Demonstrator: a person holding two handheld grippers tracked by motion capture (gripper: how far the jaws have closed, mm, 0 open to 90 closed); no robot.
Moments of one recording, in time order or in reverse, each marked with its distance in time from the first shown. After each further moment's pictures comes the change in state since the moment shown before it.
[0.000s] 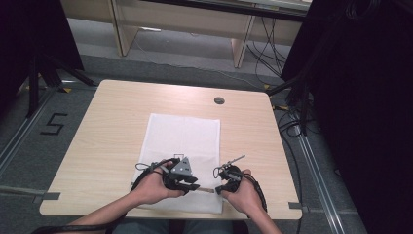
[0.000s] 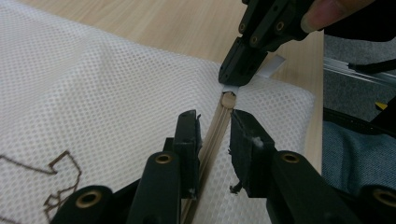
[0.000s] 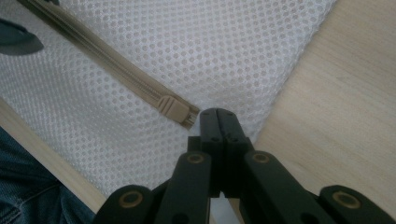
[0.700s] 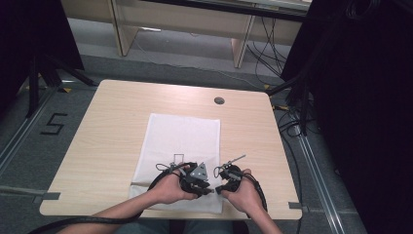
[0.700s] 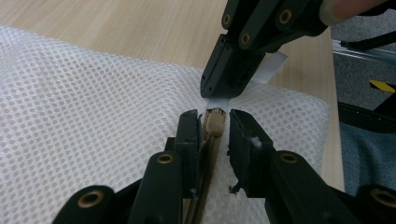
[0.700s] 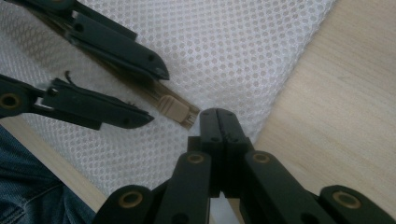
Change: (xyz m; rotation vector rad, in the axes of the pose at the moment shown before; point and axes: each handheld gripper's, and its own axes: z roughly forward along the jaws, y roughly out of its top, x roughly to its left) left arm -0.005 0.010 0.047 0.061 -0.051 0.048; right arm -0.003 0.000 0.001 -0.007 0.019 -0.005
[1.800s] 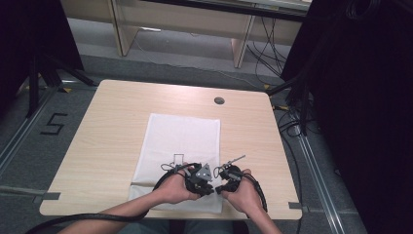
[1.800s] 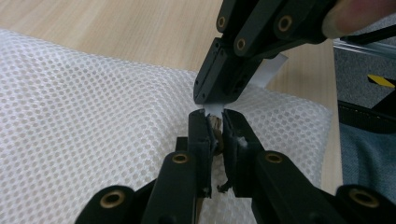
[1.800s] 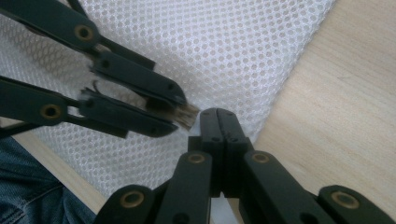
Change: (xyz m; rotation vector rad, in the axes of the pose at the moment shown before) left arm -0.003 0.006 0.004 0.031 -0.005 0.004; right arm 0.001 0.000 0.001 -0.010 -0.007 -0.006
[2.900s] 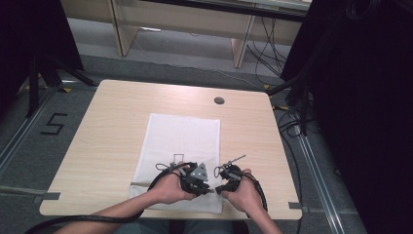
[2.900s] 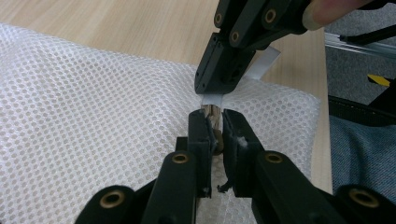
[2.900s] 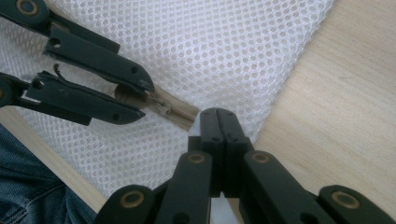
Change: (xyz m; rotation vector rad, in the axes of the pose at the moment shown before) left arm 0.000 -0.004 -0.012 -0.001 0.004 0.002; right arm -0.001 0.000 -0.001 0.008 0.013 0.004
